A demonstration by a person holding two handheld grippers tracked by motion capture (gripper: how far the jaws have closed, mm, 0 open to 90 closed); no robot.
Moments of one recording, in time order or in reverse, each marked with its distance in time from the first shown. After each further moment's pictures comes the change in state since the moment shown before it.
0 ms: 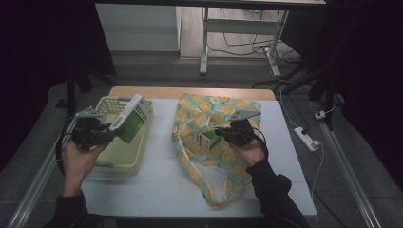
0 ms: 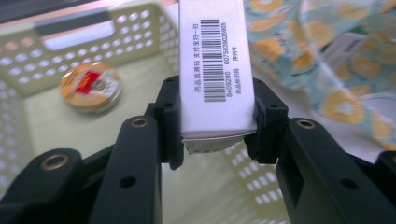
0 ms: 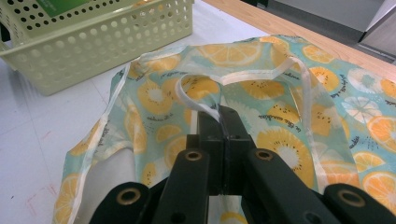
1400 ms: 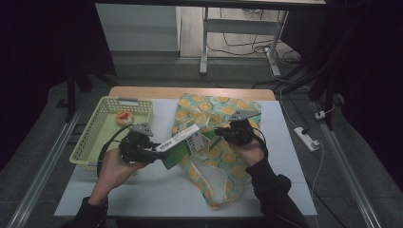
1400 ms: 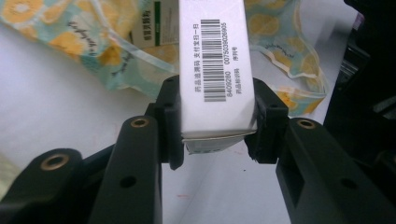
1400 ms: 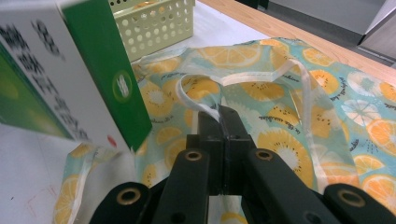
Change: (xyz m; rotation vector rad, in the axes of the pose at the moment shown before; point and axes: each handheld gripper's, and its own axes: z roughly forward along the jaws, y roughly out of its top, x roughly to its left) left arm -0.104 0.021 0.056 0.190 -0.357 0.263; right arm 0.001 0.001 0.000 -0.006 -0.001 -0.008
